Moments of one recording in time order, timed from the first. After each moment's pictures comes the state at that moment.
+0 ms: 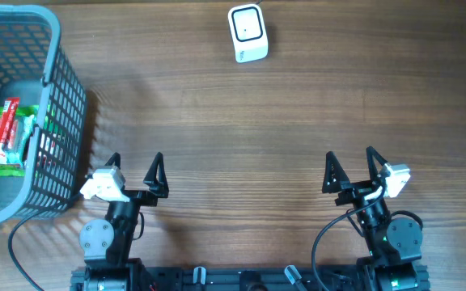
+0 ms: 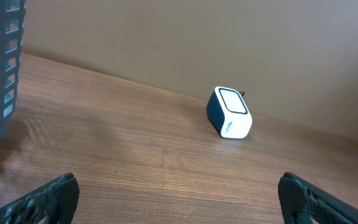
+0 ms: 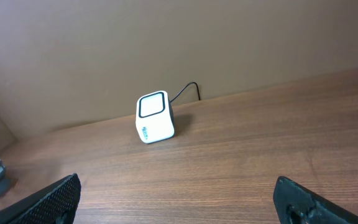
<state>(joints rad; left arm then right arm) 0.04 0.01 0.01 -0.05 0.18 -0.33 0.15 0.02 0.01 0.00 -0.07 0.31</state>
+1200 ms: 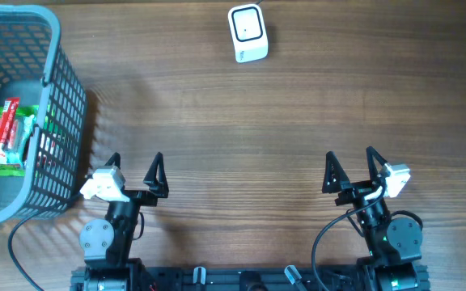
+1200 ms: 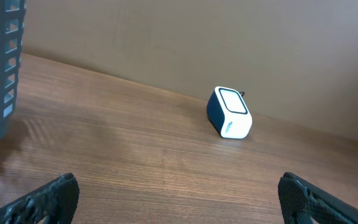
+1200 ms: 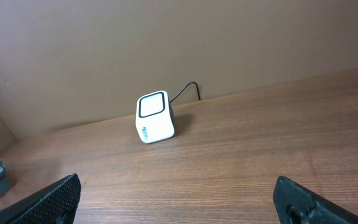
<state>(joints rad) 0.04 0.01 0.01 -0.05 0.18 -0.33 0.15 0.02 0.01 0.00 -0.07 0.31</state>
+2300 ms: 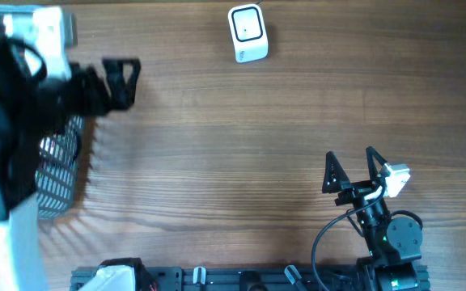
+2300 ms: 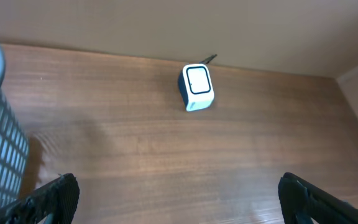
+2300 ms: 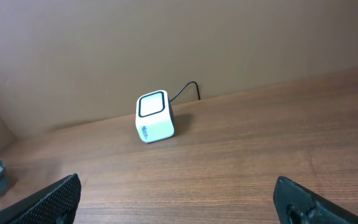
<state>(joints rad) 0.04 1.29 1.89 -1.24 0.32 -0.13 0.15 0.02 0.01 0.00 -0.07 0.31</state>
